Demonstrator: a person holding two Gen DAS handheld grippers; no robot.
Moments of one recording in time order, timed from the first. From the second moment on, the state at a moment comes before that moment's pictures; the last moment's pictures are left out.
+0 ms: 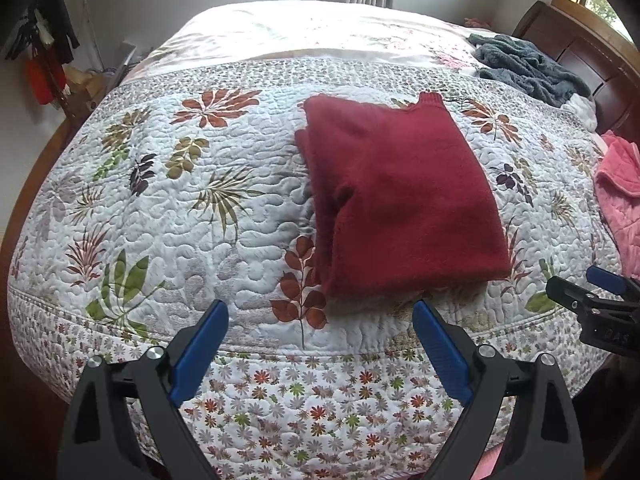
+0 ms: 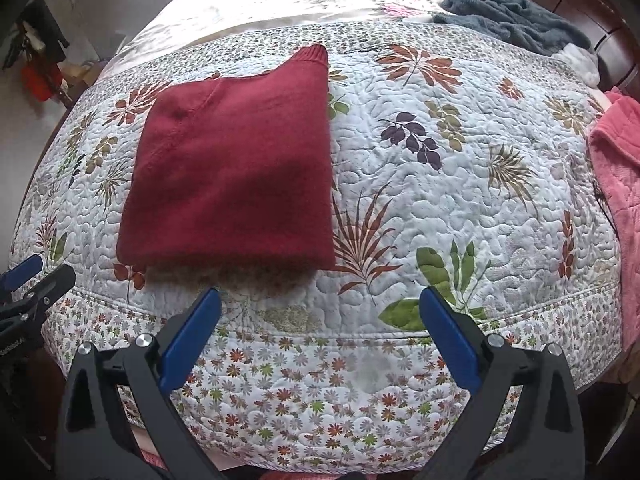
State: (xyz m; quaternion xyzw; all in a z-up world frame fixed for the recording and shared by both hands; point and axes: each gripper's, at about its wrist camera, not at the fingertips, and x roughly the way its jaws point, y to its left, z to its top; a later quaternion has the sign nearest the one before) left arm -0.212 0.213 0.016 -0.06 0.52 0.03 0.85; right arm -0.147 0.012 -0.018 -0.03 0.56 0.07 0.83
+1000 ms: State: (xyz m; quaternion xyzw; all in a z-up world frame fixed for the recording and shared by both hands) left arm -0.205 0.221 0.007 -0.06 0.52 0.03 0.85; right arm -0.134 0.009 -0.029 -0.02 0.57 0.06 0.82
